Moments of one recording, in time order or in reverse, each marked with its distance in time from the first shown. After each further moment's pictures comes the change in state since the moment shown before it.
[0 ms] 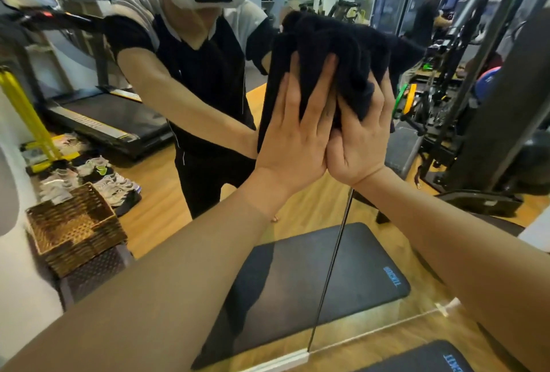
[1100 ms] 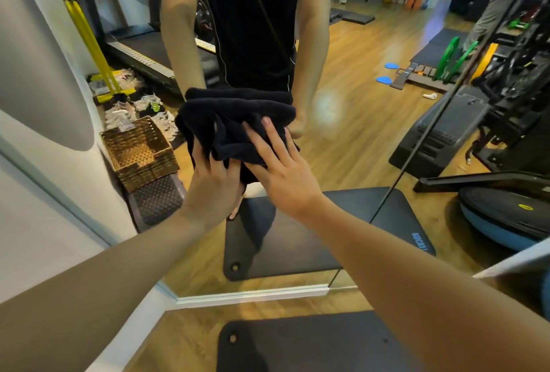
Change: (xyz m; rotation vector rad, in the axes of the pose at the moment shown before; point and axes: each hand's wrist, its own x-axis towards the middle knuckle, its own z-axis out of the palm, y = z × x) left_hand -0.255 -0.120 -0.110 0.217 -0.572 -0.266; right_hand -0.104 -0.219 0.051 0.204 -0.527 -0.237
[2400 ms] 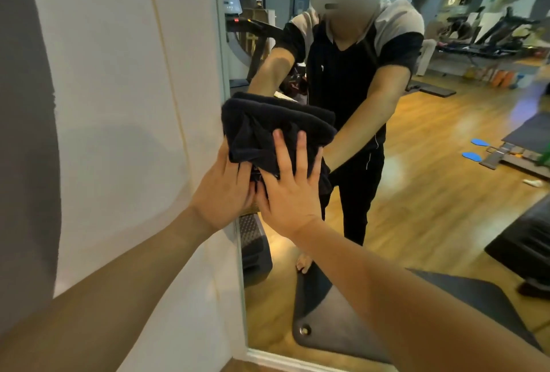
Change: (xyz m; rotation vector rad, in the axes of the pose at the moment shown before) left_hand -0.052 -0.328 -0.102 0.101 0.317 0.130; right_hand 0.261 -0.242 0.070 0.032 0.111 0.117
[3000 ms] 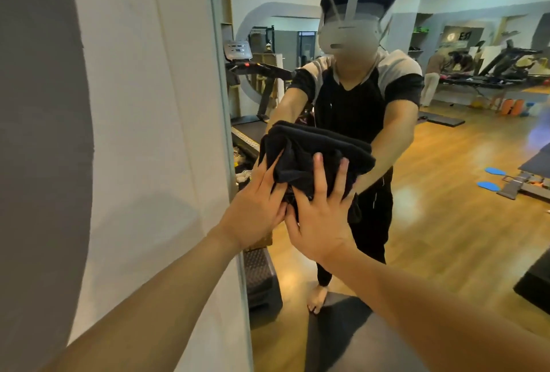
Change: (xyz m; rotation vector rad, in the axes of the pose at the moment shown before) left_hand 0.067 0.037 -0.034 -0.054 0.013 0.034; right_hand 0.003 0.047 -0.045 -0.021 0.024 0.115
